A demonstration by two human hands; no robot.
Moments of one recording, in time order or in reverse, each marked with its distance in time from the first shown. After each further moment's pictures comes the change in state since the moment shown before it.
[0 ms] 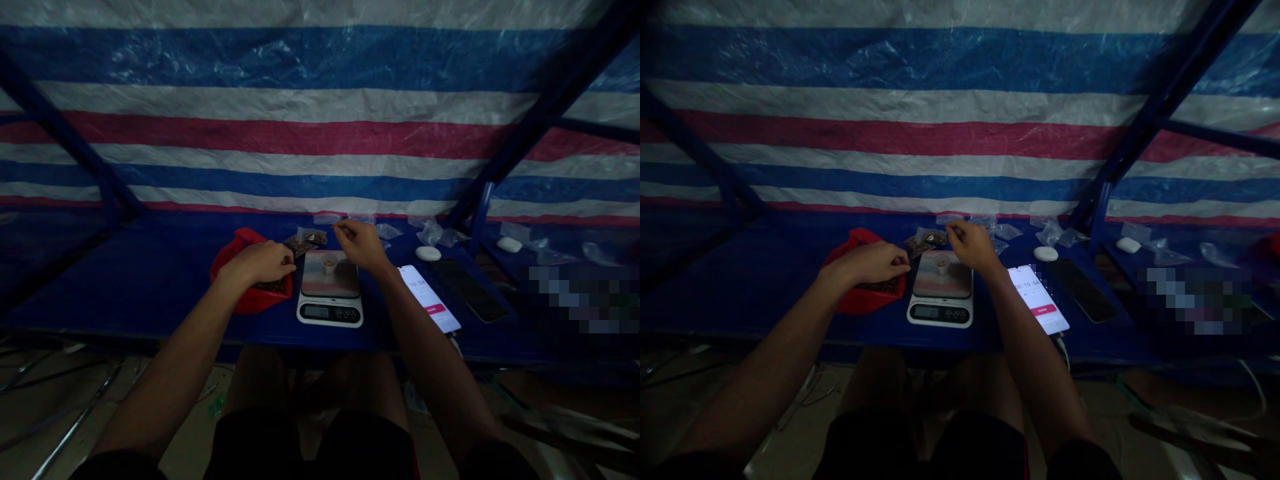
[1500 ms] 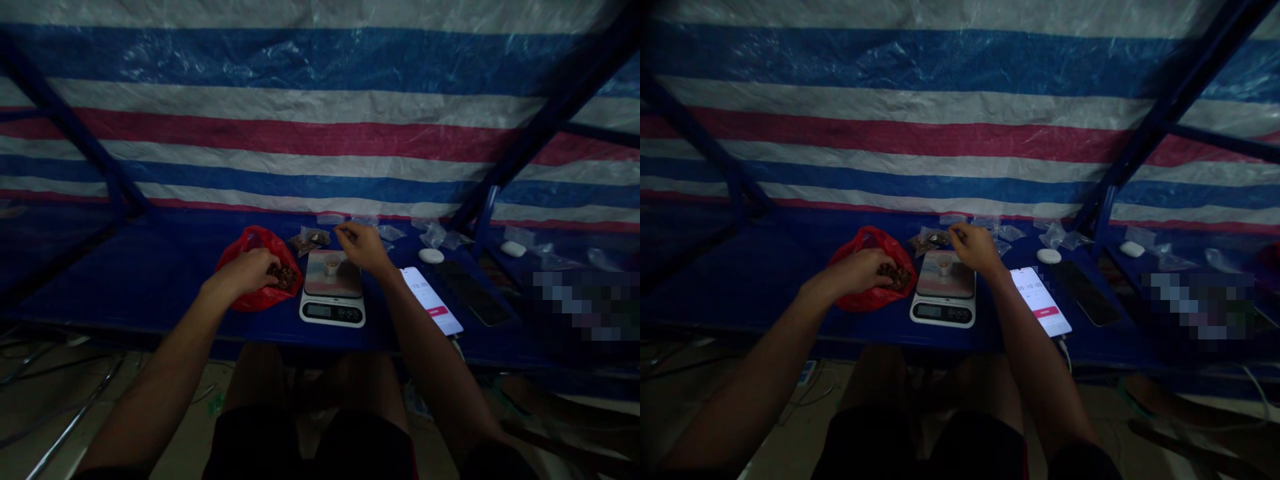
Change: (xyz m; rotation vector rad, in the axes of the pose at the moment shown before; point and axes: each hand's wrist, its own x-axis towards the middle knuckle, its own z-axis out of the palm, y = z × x) left_hand -0.023 -0.038 0.027 -0.110 0.057 0.017; right_hand -0.002 -0.004 -0.001 -0.050 -0.056 0.012
